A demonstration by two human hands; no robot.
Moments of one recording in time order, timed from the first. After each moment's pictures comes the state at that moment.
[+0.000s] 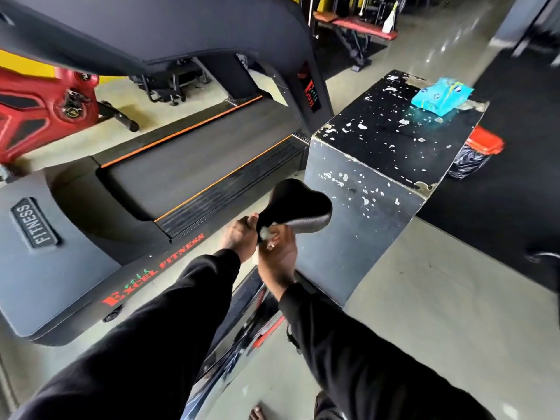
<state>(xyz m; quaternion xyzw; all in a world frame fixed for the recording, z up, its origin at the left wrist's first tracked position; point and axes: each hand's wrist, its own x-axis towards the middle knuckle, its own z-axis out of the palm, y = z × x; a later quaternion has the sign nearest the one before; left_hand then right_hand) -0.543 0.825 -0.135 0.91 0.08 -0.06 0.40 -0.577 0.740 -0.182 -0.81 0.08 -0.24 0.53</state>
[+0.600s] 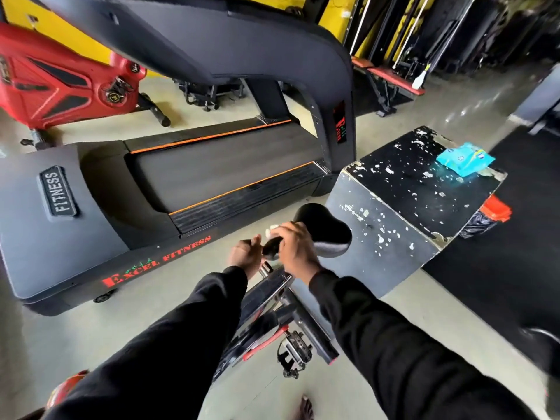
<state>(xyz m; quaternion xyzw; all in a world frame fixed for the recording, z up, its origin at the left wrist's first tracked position) -0.565 0.858 -0.154 0.82 0.21 -0.05 0.54 -0.535 0.724 -0.139 -0.93 -0.23 -0.15 0.25</state>
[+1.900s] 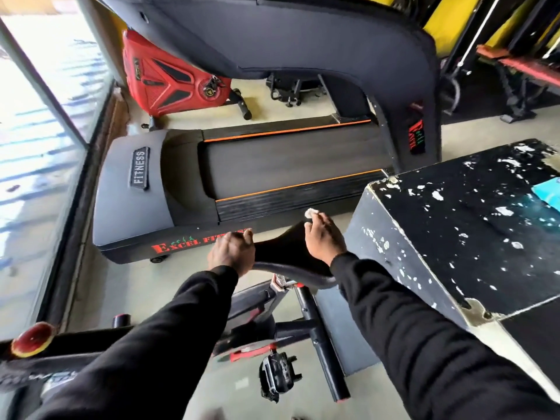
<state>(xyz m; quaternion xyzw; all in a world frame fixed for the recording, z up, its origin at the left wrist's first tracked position) -0.519 0.790 -0.135 0.89 0.38 0.05 0.24 -0.372 0.637 -0.171 -0.94 -0.25 0.03 0.24</state>
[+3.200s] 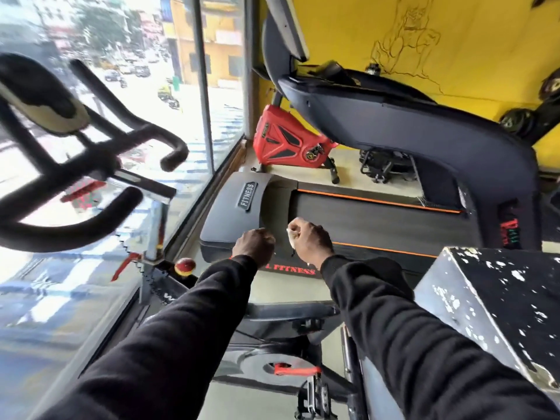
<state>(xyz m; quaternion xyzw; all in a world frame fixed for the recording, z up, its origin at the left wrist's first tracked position) -0.703 0.826 -0.047 0.84 0.45 0.11 0.27 -0.582 0.740 -0.040 -0.85 -0.46 0.03 0.26</state>
